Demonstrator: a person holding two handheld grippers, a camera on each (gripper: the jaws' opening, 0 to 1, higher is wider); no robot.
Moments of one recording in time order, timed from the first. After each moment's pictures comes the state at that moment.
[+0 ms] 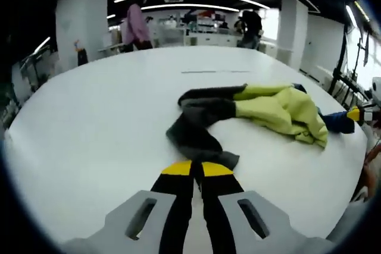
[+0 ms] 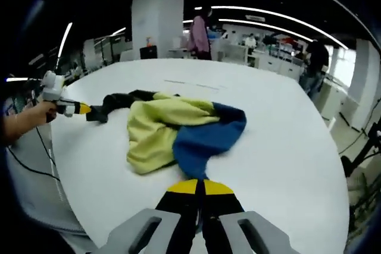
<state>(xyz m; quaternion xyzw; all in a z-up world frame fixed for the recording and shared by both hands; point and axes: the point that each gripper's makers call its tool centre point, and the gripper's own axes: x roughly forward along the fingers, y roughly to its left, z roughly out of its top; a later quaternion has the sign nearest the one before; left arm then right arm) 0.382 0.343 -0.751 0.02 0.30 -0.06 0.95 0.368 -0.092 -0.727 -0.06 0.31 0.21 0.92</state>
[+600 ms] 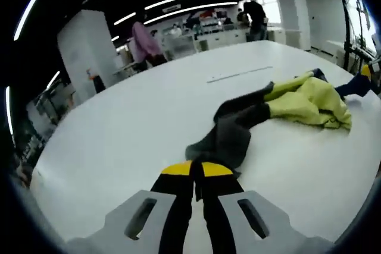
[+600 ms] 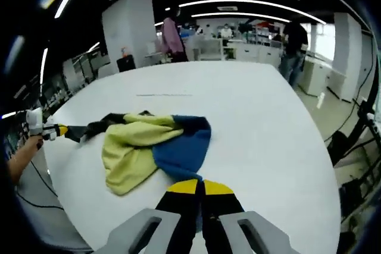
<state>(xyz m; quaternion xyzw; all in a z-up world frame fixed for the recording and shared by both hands) 0.398 0.377 -0.721 0.14 0.28 -0.02 0.95 0.402 -0.139 -0.707 0.01 0.35 0.16 0.92</state>
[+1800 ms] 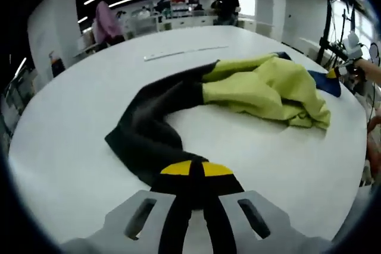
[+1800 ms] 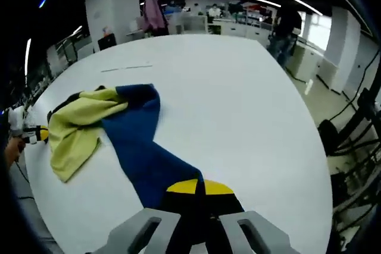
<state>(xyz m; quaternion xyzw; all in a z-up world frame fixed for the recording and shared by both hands) 0.408 0.266 -0.798 0.08 0.35 -0.15 0.92 0.440 -0.200 -0.785 -0.04 0.42 0.11 0.90</state>
